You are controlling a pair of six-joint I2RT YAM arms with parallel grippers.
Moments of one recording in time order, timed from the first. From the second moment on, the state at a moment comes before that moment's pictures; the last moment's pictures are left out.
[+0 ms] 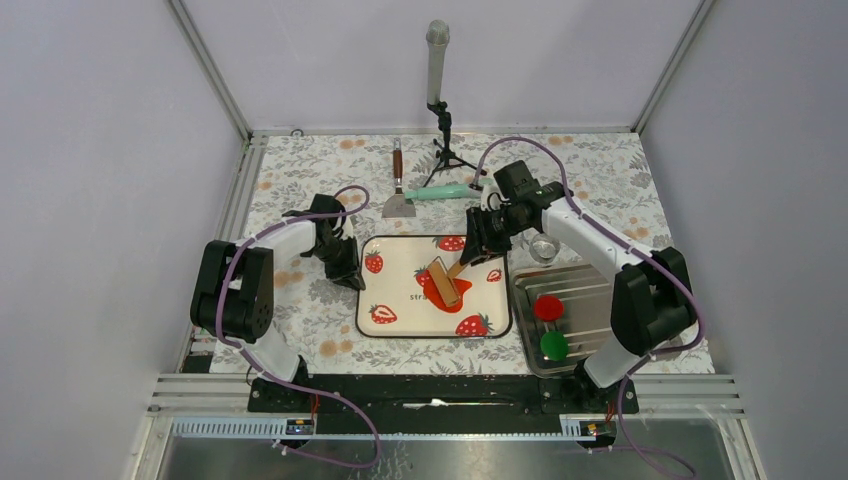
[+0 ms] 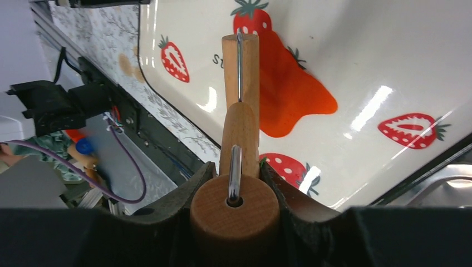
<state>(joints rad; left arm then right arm) -0.19 1.66 0.94 -0.67 0.36 -0.32 0.47 1.63 1.25 -0.77 -0.57 0.30</state>
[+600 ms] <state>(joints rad) -0.19 1.64 0.92 -0.66 0.36 -0.33 0.47 1.71 1.21 -0.68 -0.53 0.38</state>
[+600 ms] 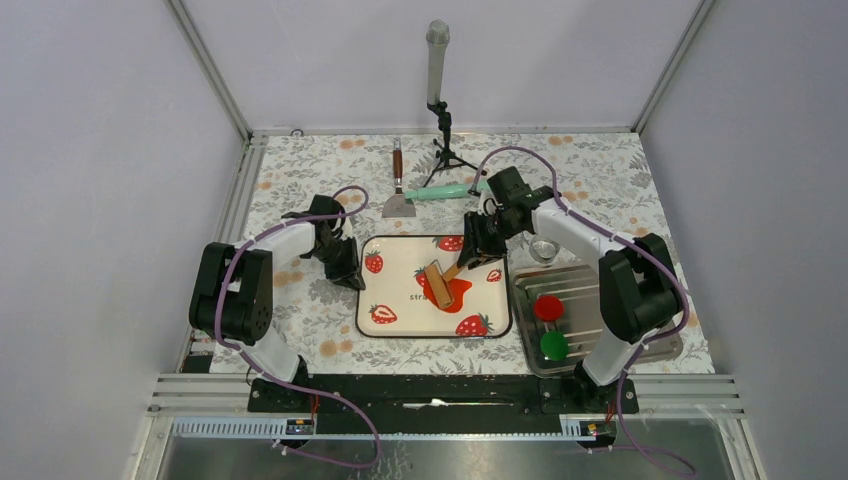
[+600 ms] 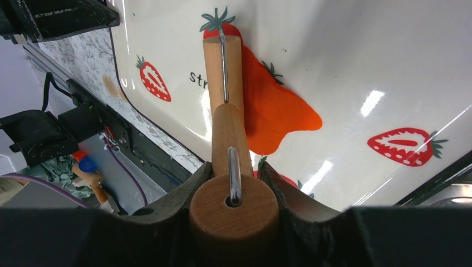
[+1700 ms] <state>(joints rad) -0.18 1.61 0.89 -0.62 0.36 -0.33 0.64 1.75 1.41 -0.74 -0.67 0.17</state>
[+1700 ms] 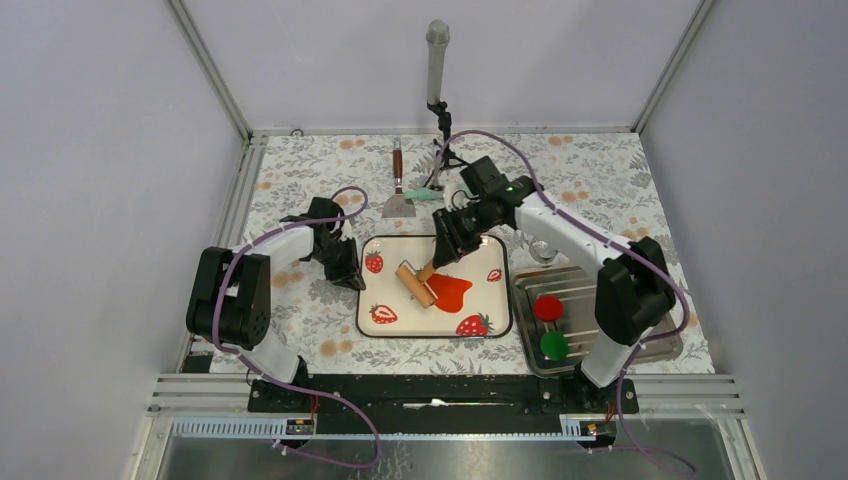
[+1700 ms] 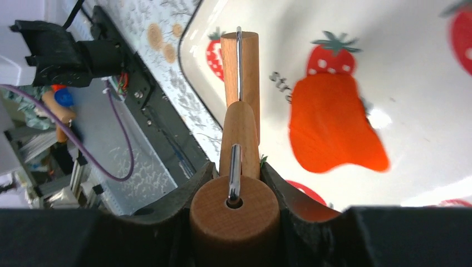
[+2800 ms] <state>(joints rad) -0.19 1.62 0.90 -0.58 0.37 -0.31 0.38 1.85 1.37 -0.87 -0.57 0.03</state>
